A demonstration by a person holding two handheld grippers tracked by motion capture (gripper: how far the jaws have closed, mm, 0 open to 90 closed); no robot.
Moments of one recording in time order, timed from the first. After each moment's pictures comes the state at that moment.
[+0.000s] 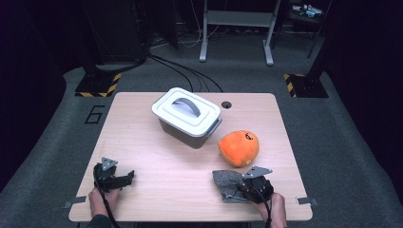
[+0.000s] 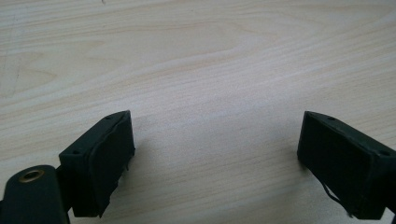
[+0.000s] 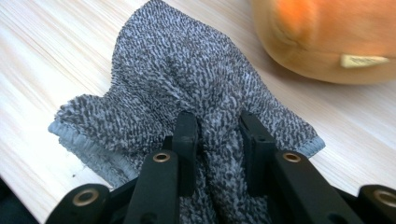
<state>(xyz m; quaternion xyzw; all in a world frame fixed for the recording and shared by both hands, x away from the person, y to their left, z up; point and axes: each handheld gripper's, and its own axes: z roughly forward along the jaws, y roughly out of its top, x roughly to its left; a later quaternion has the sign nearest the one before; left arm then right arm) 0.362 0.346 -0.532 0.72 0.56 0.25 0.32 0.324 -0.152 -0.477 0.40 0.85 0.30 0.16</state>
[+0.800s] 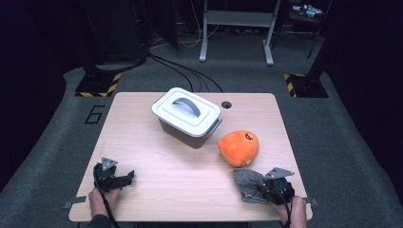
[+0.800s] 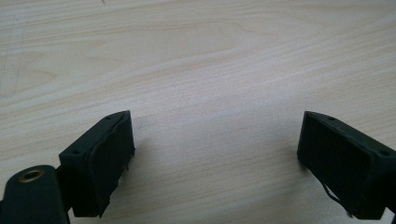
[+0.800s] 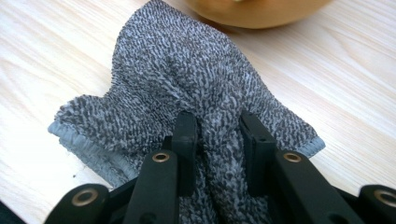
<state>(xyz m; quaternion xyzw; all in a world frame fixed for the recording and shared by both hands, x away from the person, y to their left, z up) 0.362 0.346 -0.532 0.72 0.56 0.25 0.32 0.317 -0.209 -0.475 0.44 0.84 0.27 0.19</state>
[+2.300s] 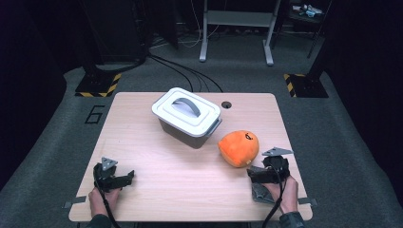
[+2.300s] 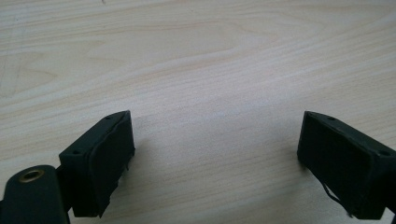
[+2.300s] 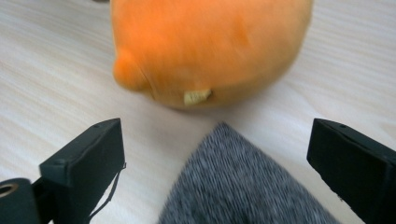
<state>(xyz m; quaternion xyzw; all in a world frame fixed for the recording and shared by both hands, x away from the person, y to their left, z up) 0.362 0.346 -0.532 0.72 0.56 0.25 0.32 0.371 -0.197 -0.452 0.50 0.79 0.31 0.18</state>
